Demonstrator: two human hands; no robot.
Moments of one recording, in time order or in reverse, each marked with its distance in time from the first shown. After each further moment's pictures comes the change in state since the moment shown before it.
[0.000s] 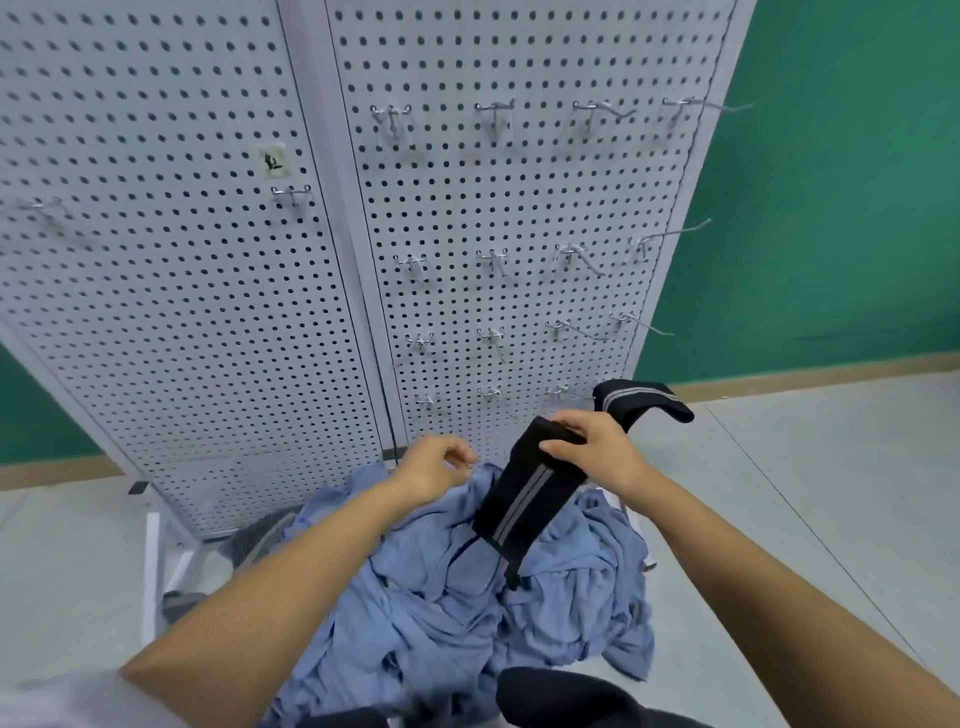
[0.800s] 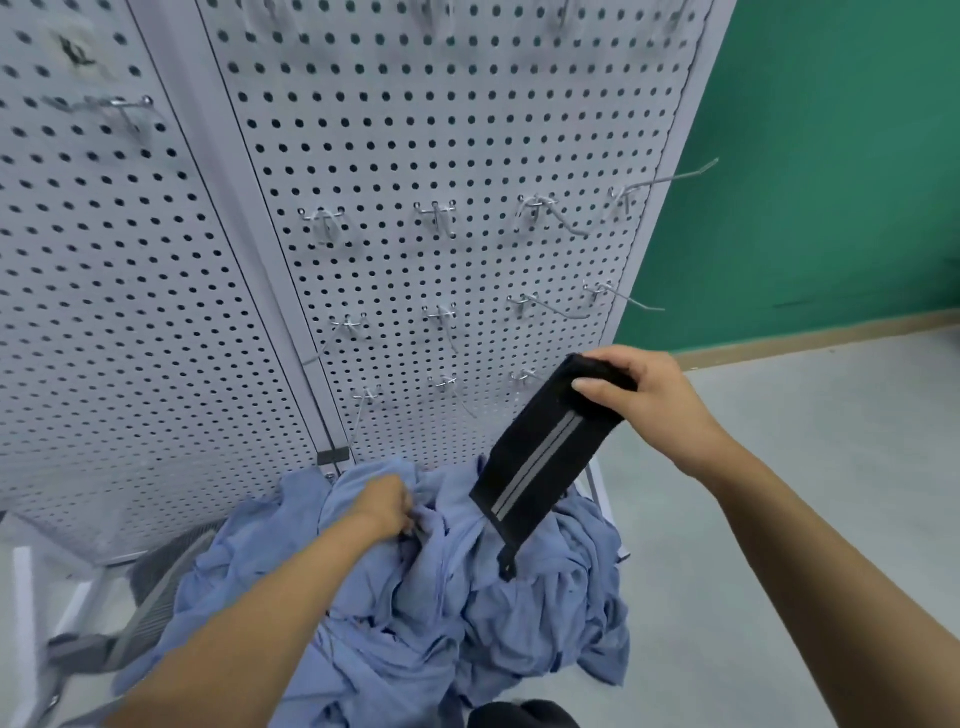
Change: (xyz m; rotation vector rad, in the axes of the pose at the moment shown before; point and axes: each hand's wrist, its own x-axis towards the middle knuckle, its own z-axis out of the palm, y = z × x) left_hand 0.088 -0.092 0.060 0.574 -0.241 -0.208; right_hand 0.021 0.010 -0.066 0.058 0.171 -0.167
